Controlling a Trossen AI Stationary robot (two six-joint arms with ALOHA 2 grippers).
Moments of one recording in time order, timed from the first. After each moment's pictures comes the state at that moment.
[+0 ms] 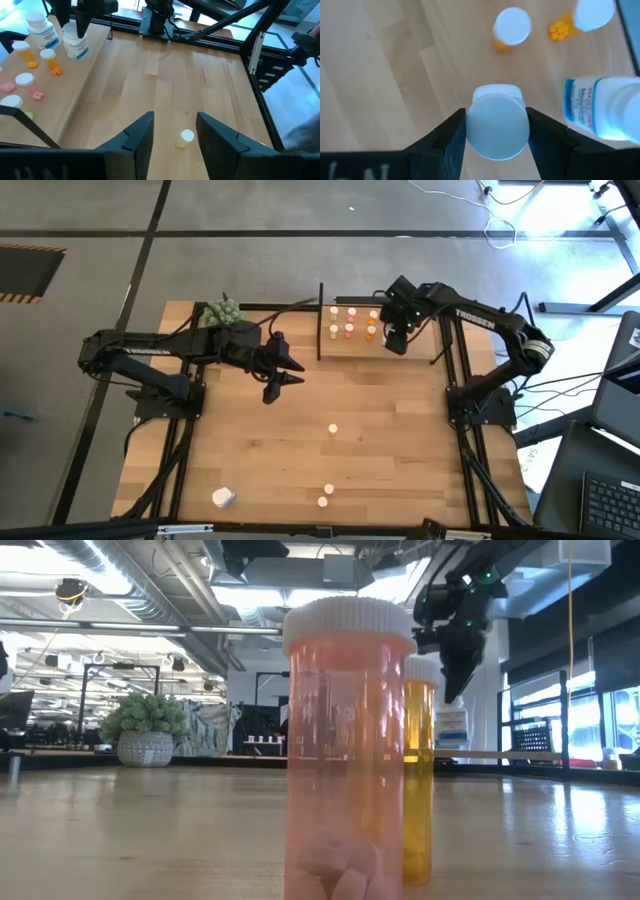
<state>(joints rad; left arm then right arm) 0.05 1.19 1.11 -0.32 0.05 -0.18 -0.70 1.51 1.19 -0.97 -0.13 -0.32</state>
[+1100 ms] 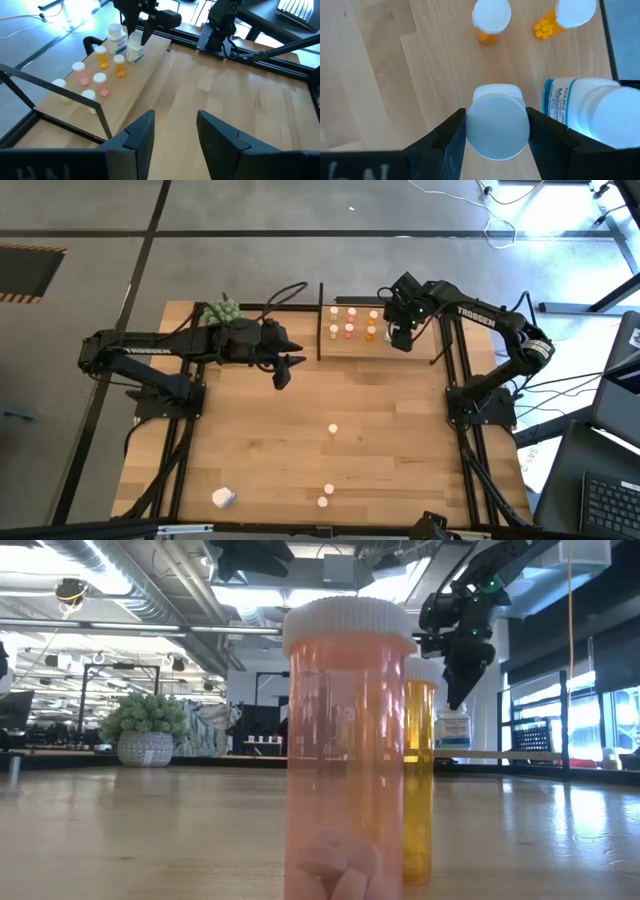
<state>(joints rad) 0.07 1.19 1.11 -0.30 -0.23 -0.23 -0.78 1.51 1.17 -0.93 -0.13 -0.50</state>
